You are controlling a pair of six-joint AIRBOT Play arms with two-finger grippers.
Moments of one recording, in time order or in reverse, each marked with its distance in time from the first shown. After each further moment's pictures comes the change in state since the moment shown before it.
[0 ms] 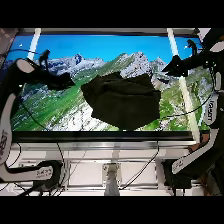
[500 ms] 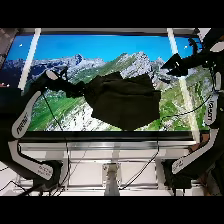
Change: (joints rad) left arm -0.069 -0.281 0.000 -0.154 0.171 -0.015; right arm 0.000 -0.001 0.000 0.014 -0.047 0.002
